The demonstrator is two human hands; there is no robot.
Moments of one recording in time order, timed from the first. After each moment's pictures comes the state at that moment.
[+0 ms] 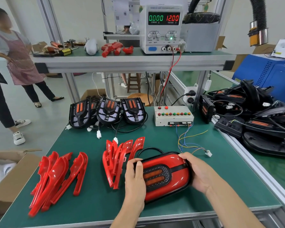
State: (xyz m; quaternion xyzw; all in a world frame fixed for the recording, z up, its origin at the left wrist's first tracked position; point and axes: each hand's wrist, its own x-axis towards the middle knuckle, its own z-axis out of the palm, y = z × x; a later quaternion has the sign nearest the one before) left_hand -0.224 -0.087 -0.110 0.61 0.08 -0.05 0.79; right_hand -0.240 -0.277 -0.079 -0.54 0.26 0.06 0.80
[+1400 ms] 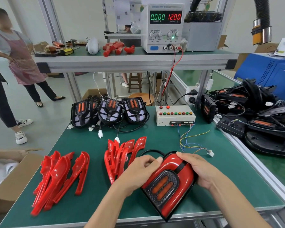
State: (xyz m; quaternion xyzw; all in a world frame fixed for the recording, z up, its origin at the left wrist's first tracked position) left_hand -0.189 -0.061 -0.073 0.80 -0.17 -0.25 0.52; right_hand -0.239 -0.282 -0.072 -0.62 0.16 0.10 0.76
